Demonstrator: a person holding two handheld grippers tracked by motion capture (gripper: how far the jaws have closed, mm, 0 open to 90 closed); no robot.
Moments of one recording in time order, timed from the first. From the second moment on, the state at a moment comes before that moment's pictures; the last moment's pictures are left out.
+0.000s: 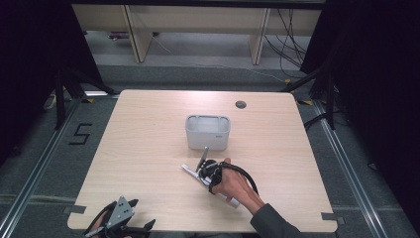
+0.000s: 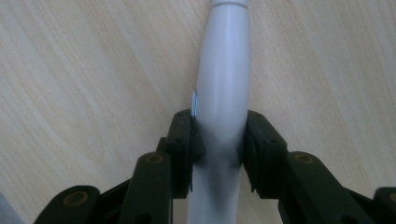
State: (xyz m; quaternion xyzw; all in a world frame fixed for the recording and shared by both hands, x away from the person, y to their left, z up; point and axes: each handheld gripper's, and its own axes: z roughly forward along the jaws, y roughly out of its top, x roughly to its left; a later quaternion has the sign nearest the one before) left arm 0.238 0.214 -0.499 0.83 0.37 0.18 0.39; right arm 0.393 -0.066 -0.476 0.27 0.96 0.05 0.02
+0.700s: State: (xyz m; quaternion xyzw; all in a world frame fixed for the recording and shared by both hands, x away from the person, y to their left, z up) left arm 0.239 0.215 -0.498 0.83 0.36 0.18 0.38; right arm 0.390 -0.079 -0.459 0.26 0.96 0.08 0.03
